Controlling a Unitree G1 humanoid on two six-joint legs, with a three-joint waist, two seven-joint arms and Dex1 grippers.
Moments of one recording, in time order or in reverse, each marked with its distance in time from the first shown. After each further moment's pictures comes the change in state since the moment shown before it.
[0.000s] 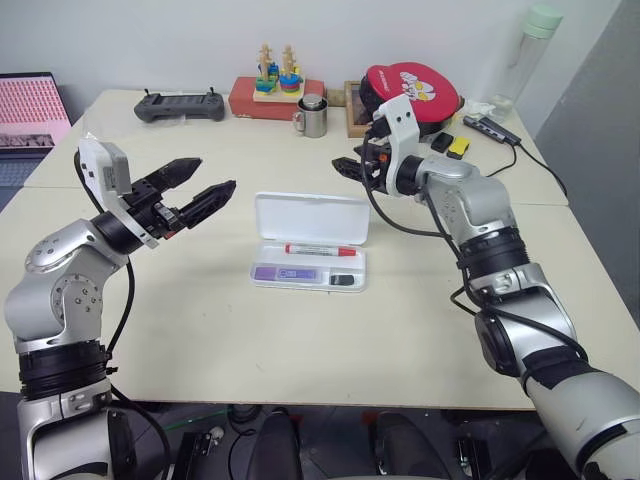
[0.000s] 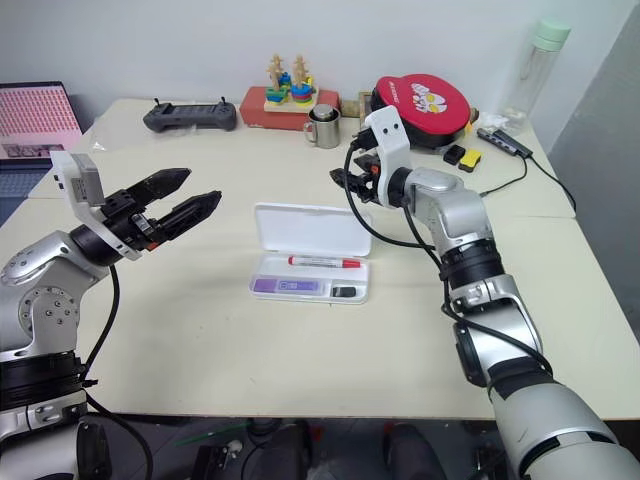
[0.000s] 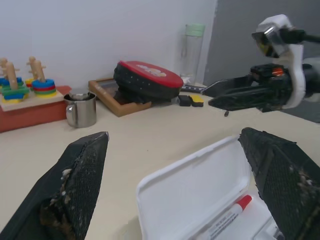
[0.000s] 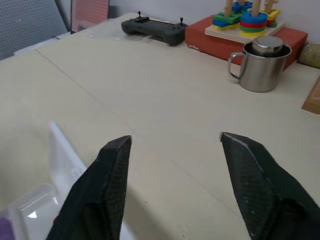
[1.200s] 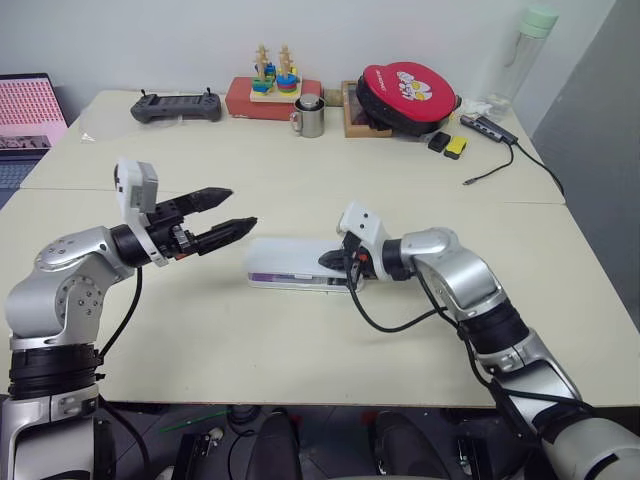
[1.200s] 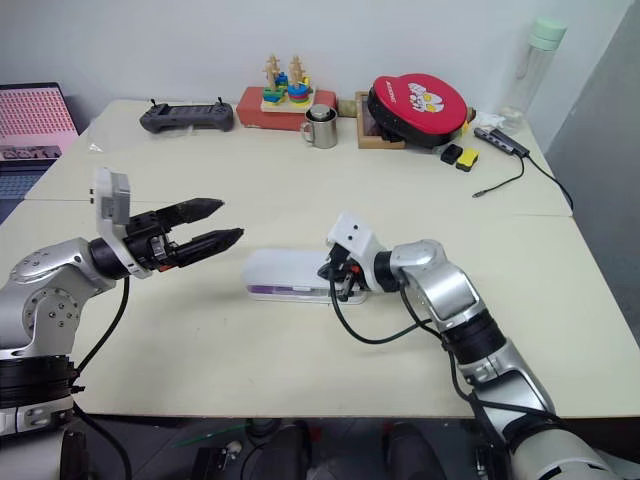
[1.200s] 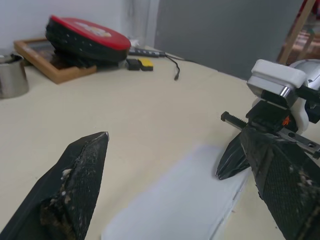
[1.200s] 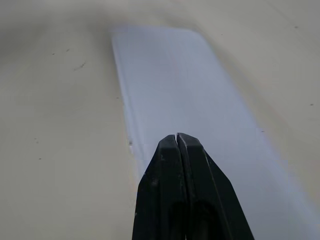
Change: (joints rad) left arm 0.016 0.093 -0.137 0.026 0.005 0.039 -0.175; right arm 0.439 -0.067 0.283 -0.646 -0.125 0.203 0.320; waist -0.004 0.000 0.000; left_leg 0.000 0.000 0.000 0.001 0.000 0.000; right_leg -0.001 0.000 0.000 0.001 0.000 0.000
